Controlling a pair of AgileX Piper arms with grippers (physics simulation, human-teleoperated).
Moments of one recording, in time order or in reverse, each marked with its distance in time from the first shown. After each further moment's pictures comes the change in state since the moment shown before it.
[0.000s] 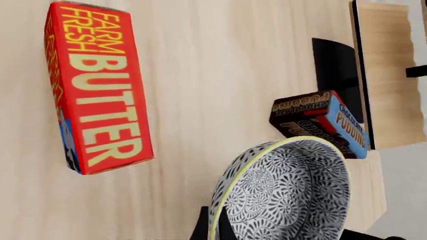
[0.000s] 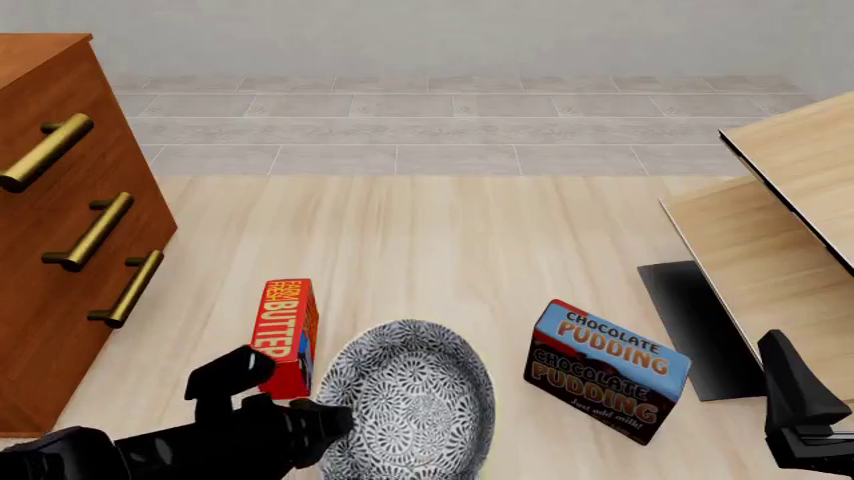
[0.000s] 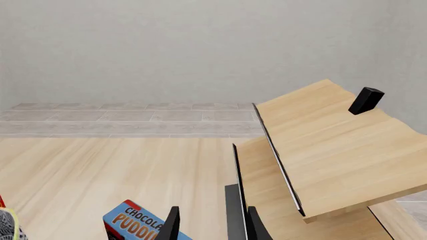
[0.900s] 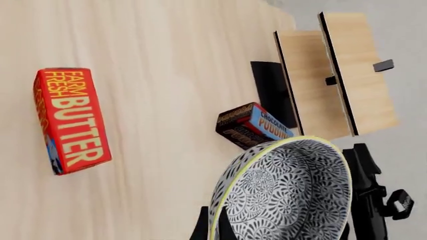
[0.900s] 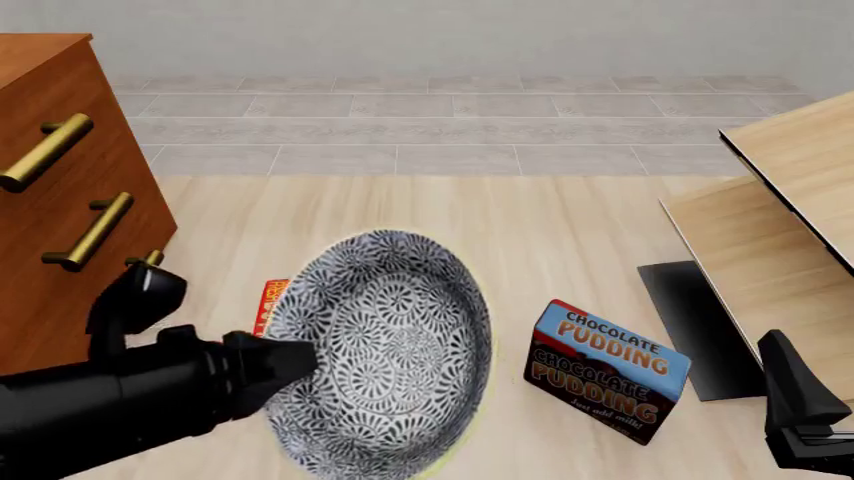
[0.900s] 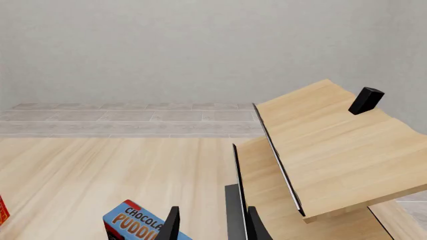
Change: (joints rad) left arm -0.006 -0.444 -0.250 0.559 0.053; right arm 0.000 0.000 0.000 0.000 0.000
